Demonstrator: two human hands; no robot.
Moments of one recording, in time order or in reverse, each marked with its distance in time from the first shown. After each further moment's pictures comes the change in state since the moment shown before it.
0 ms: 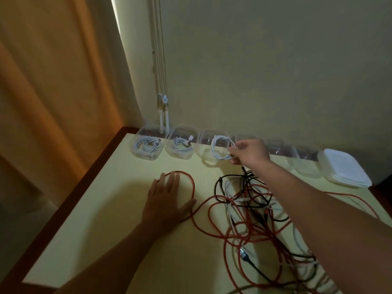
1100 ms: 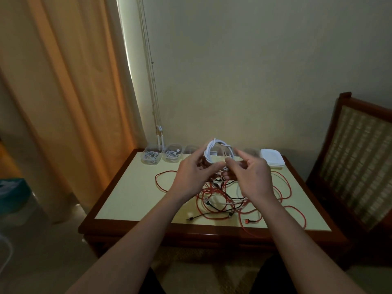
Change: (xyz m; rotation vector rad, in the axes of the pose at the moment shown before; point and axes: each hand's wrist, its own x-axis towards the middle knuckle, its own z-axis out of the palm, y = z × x) left_hand -0.227 0.223 -0.258 -1.064 0.131 0.319; right_hand -0.379 -0.035 -0.174 0.231 0.195 -0.421
